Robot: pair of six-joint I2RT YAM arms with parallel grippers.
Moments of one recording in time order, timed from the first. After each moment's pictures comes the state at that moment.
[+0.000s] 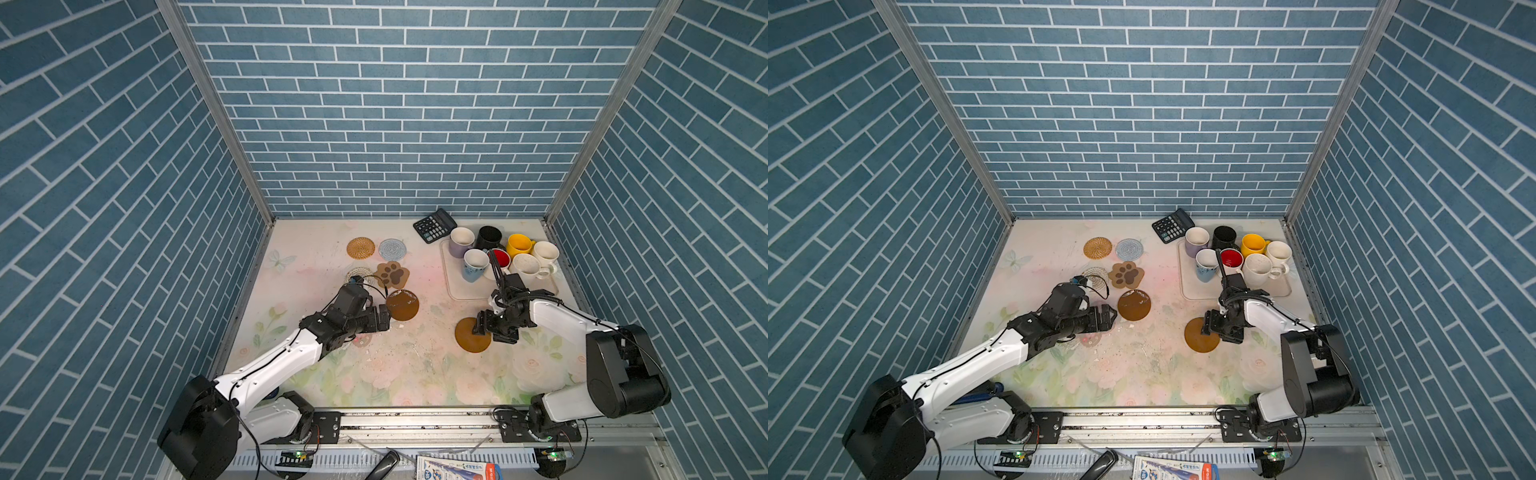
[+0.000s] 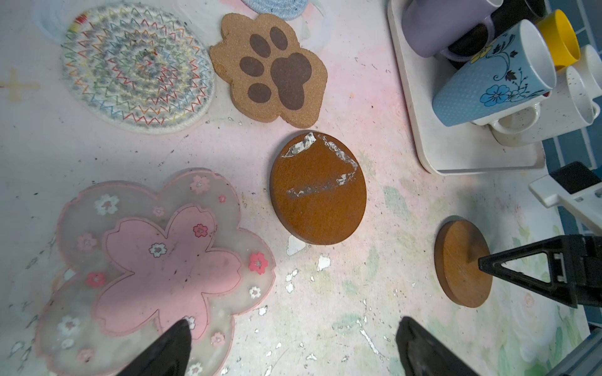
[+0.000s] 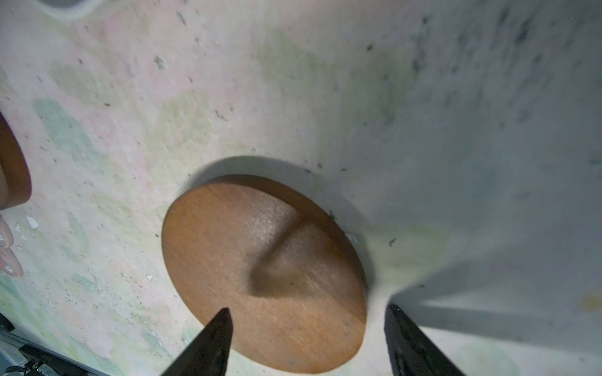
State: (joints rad) left arm -0.61 1.14 0.65 -0.33 0.03 -0.64; right arm 0.28 1.45 0.75 -0.70 -0.31 0.40
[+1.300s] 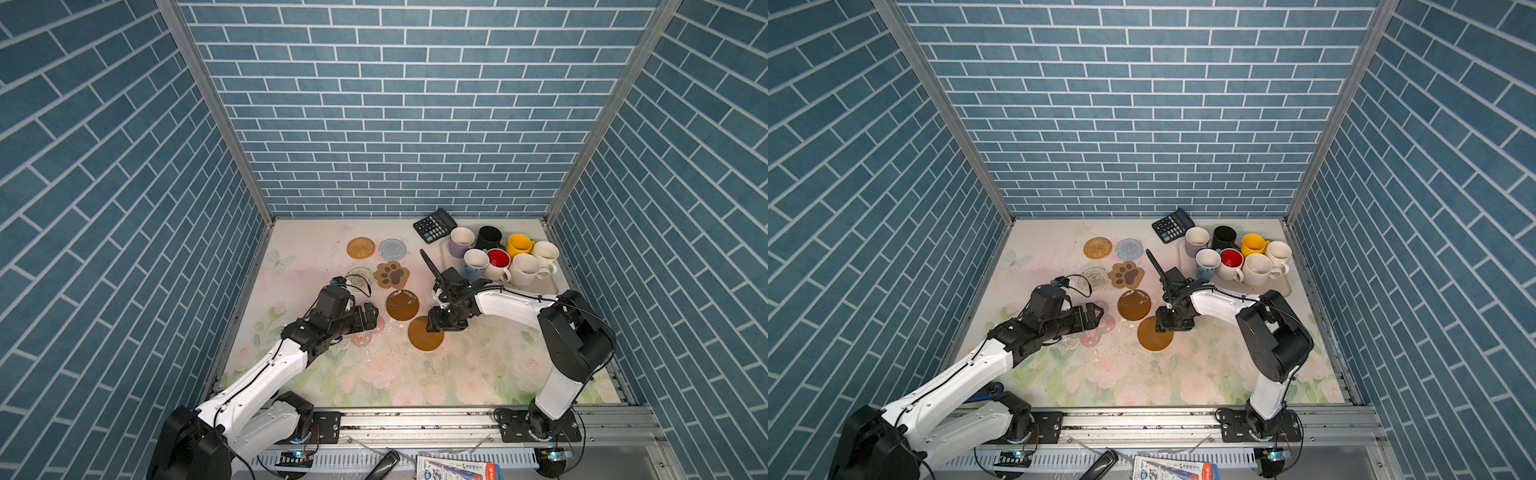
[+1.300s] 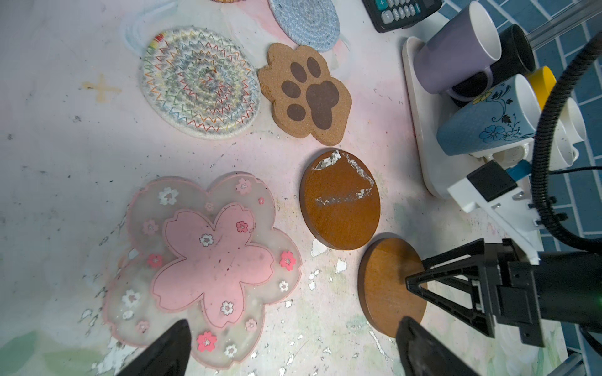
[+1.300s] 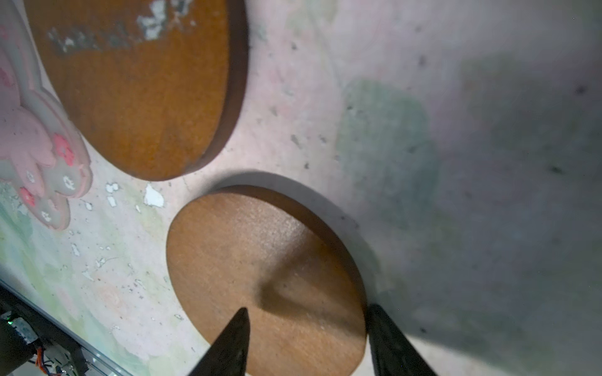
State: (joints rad) left arm -0.48 1.00 0.59 -0.36 0.08 -0.63; right arm 0.72 1.77 1.06 -0.60 -0.29 0.47
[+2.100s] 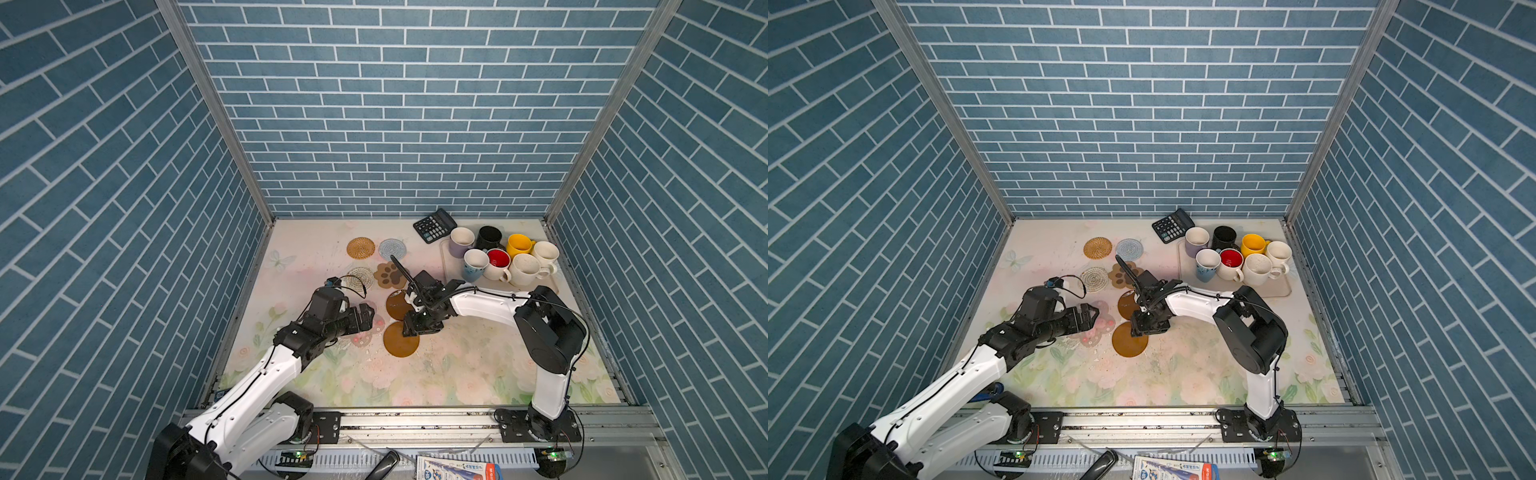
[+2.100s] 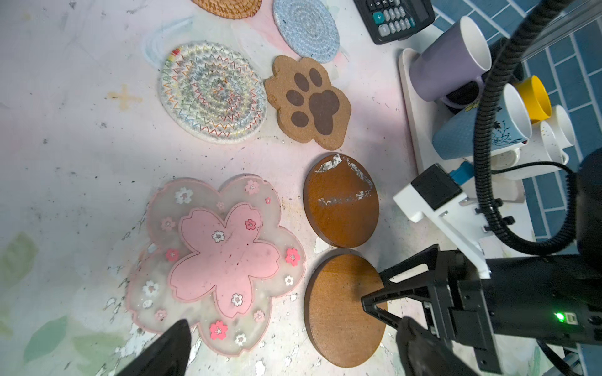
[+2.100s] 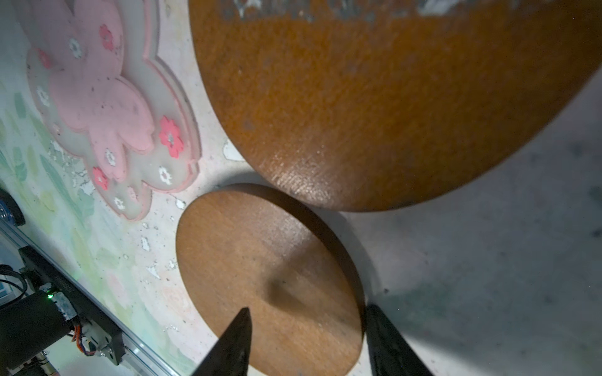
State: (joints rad) left arm -0.46 0.92 0.59 -0.41 0.09 -0.61; right arm 0.86 1.89 1.22 -0.59 -0.34 0.53
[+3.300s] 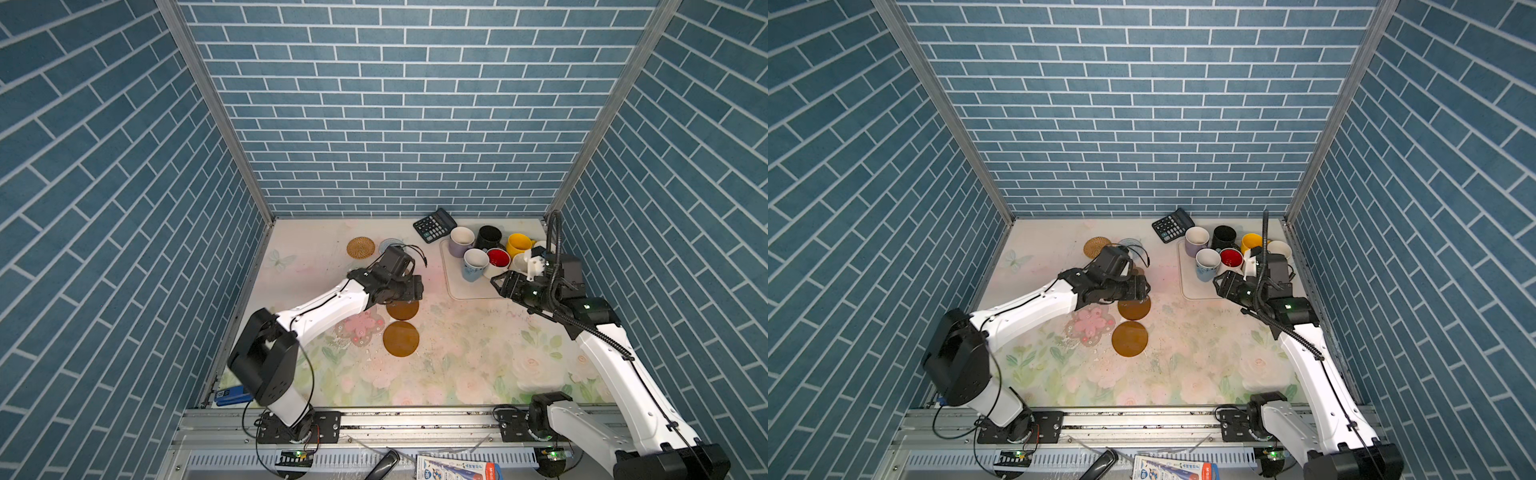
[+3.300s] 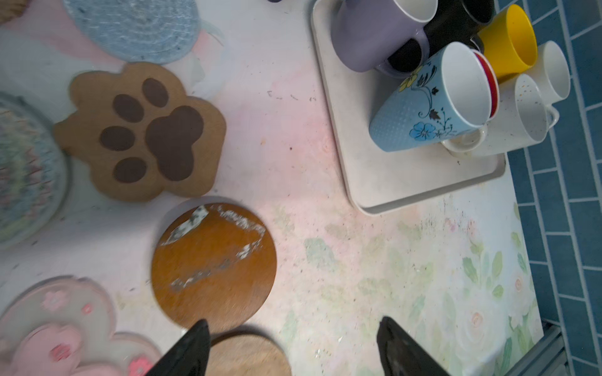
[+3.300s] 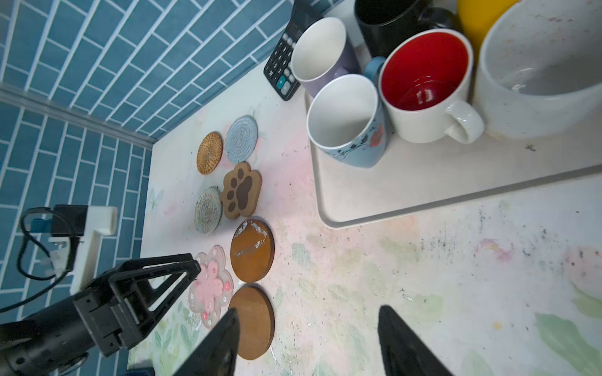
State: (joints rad) left arm -0.71 1.67 1.24 -0.45 0.07 -0.66; right arm 0.16 0.98 0.94 -0.68 -0.32 0.55
